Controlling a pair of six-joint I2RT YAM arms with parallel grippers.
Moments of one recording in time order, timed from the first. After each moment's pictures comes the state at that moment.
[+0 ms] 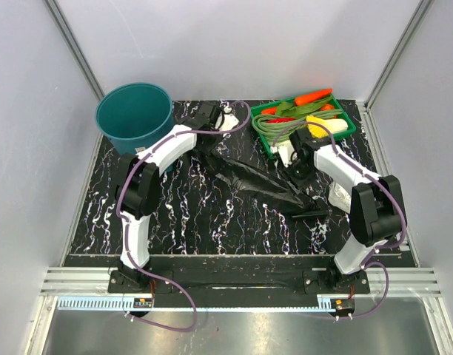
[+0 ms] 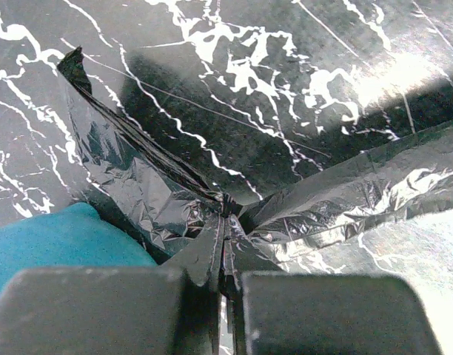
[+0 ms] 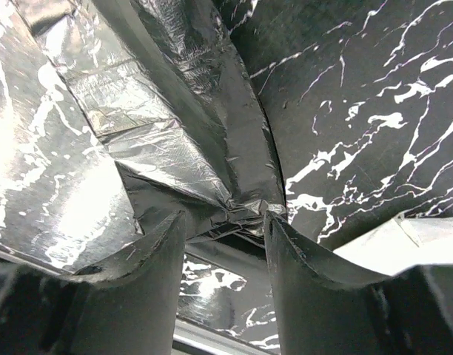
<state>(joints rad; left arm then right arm) -0.47 2.05 1.73 -0.67 -0.07 0.42 0.32 1.69 1.21 -0.88 -0.07 -0.38</state>
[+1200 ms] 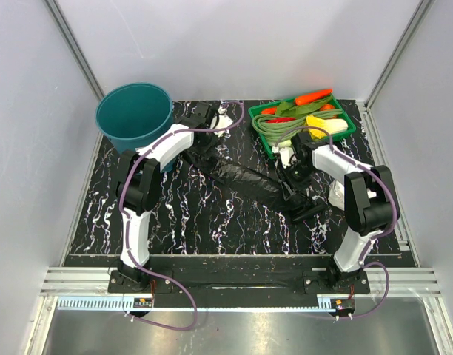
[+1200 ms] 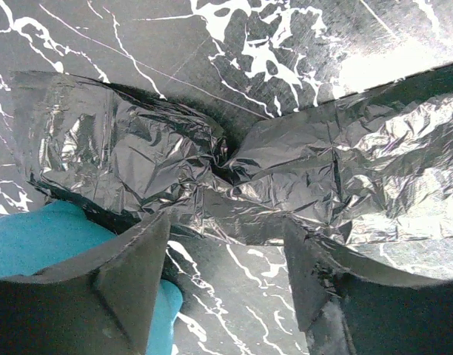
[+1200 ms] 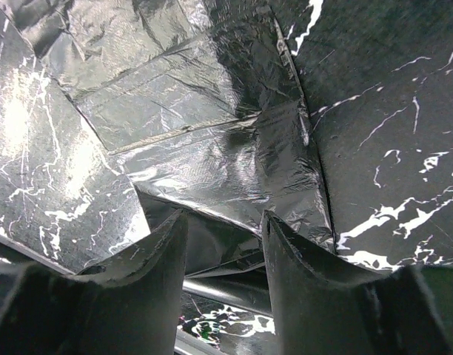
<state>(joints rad) -0.42 2.10 1.73 -0.66 -0.05 0.40 0.27 1.78 1.20 -0.80 -0.27 -0.27</state>
